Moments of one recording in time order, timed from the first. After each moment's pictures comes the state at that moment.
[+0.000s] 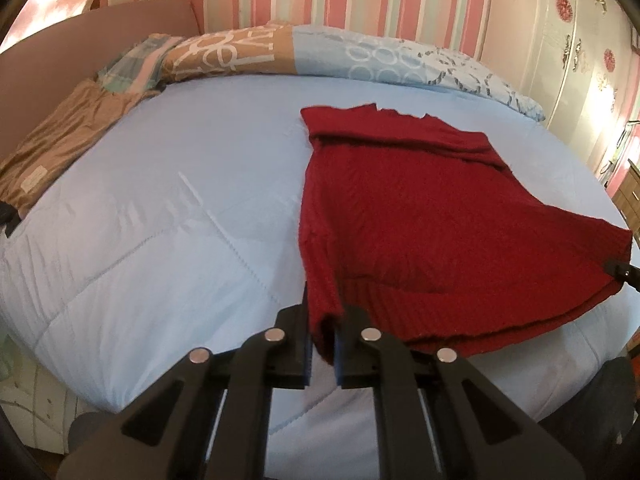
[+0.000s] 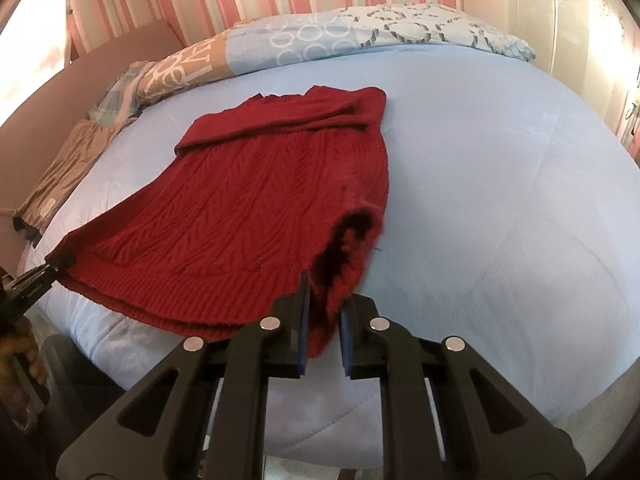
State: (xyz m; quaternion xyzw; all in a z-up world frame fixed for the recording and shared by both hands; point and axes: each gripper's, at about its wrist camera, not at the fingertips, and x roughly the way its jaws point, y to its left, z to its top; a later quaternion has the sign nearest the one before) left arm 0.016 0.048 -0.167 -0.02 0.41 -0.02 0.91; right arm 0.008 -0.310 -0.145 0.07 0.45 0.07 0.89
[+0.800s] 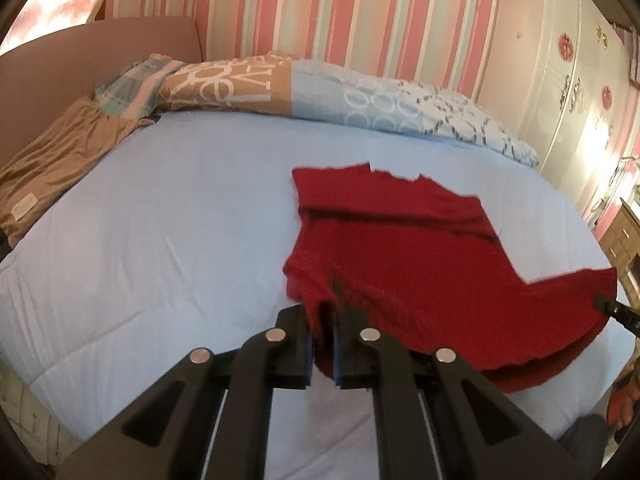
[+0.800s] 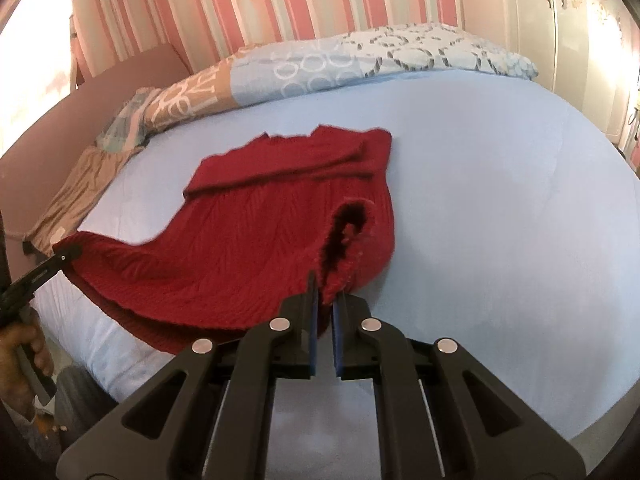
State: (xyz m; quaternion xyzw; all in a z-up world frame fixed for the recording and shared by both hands) left arm 0.071 0.050 -0.102 -0.05 0.35 -0.03 0.94; right arm 0.045 -0.320 -0.101 0.10 0.40 0.08 0.91
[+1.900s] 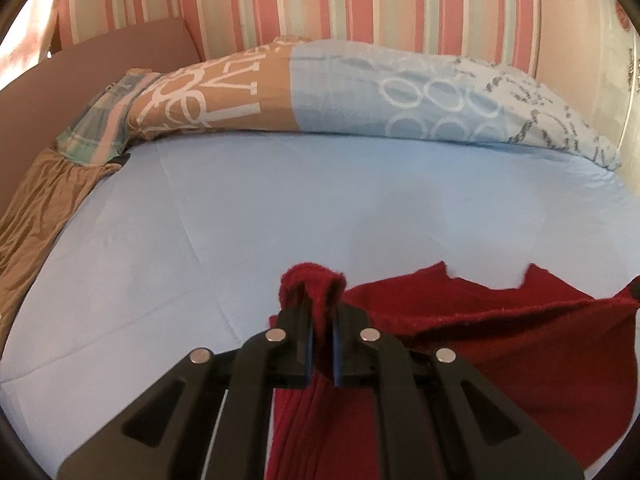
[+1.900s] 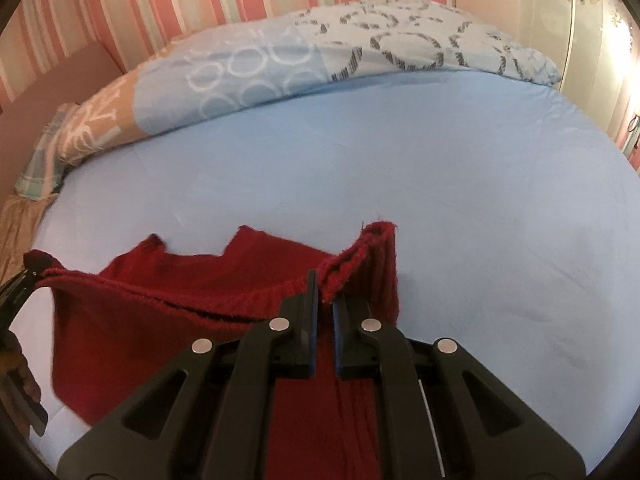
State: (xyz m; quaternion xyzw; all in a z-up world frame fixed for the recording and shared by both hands) left arm 0.443 0.014 -0.157 0.02 0.38 0.05 0.92; right arm 0.414 -0.331 -0.173 0.08 0.46 0.01 0.88
